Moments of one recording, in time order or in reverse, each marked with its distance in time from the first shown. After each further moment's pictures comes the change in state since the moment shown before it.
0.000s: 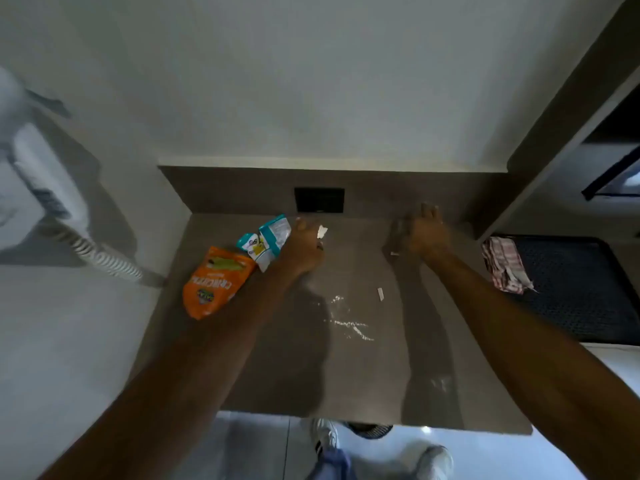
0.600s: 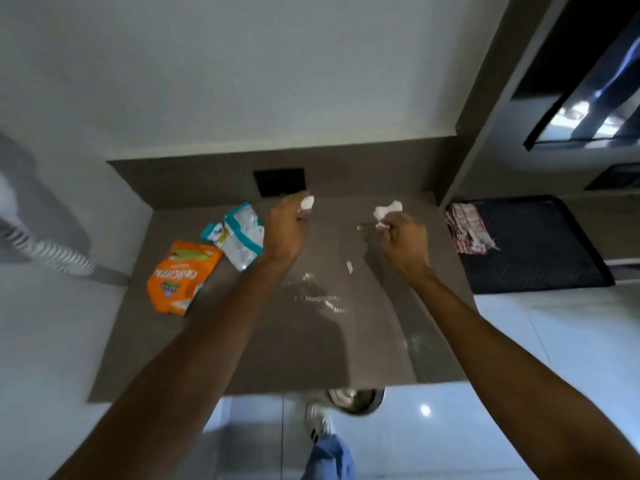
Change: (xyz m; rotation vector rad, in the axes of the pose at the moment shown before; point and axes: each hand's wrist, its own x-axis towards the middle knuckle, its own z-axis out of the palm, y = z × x) left_hand -0.036 0.047 0.028 -0.271 0.461 0.171; right_hand -0.105 0.031 0.030 0.512 0.409 -0.003
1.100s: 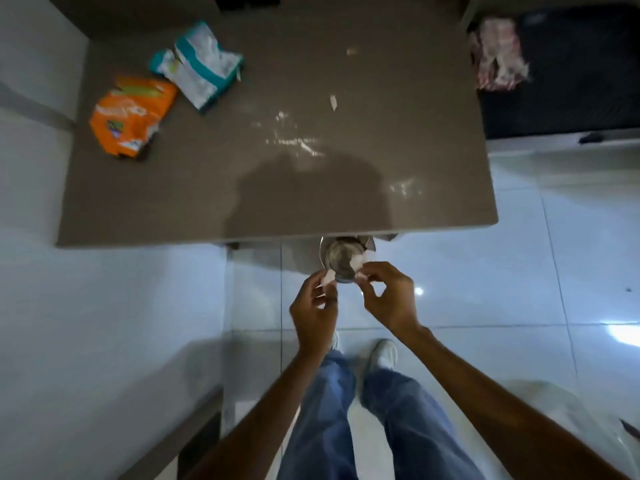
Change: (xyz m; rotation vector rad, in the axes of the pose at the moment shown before) left_hand -0.437 -0.011 0.092 -0.373 -0.011 -0.625; right_hand -0.354 0.100 0.034 0.245 -0.364 0.222
